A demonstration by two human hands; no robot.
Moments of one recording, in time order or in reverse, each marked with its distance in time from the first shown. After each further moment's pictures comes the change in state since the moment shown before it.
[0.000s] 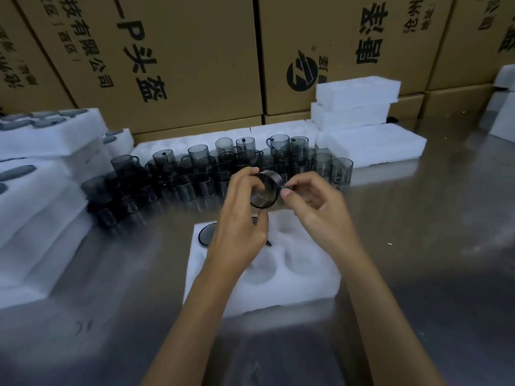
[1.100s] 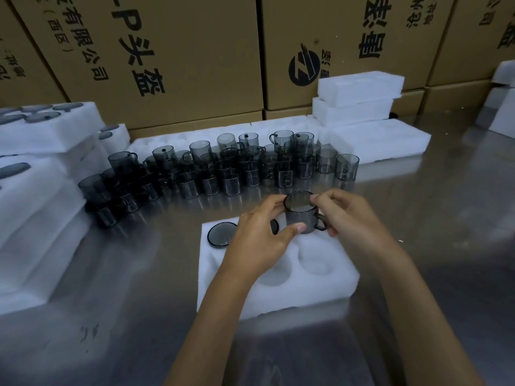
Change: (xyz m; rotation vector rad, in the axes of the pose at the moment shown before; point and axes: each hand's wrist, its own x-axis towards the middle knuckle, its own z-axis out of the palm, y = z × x) left_hand -0.006 -0.005 0.006 -0.068 -0.362 -0.339; right_hand 0.003 0.016 -0.018 -0.137 0.018 0.326
